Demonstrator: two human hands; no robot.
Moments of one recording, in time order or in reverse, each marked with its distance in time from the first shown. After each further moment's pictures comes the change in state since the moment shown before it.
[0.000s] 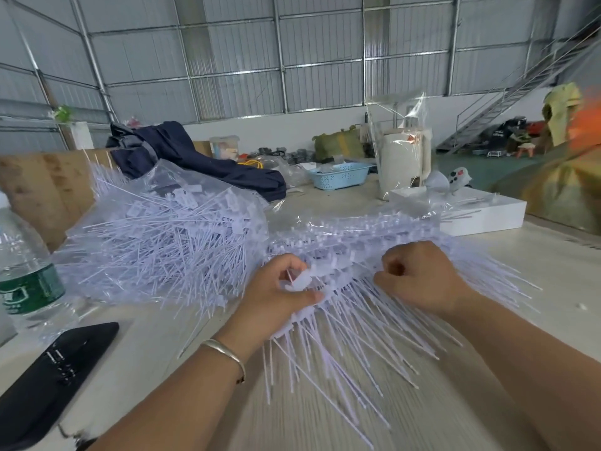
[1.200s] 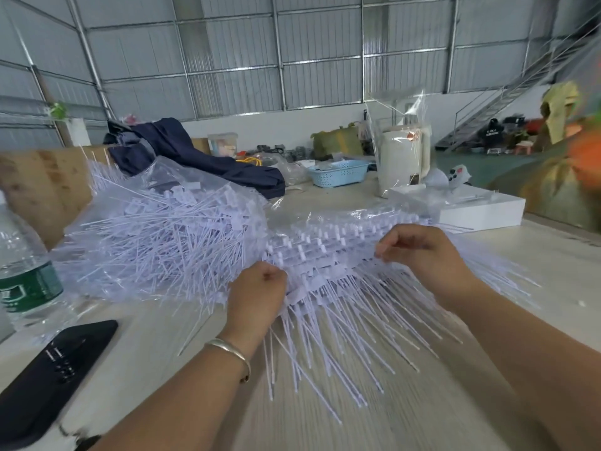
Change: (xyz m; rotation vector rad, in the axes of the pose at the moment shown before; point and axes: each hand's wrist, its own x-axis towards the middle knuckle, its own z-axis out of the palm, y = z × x) left_hand 0.012 -0.017 -0.001 0.083 0.324 -0.239; right_hand 0.006 -0.004 -0.004 0.738 0.095 0.172
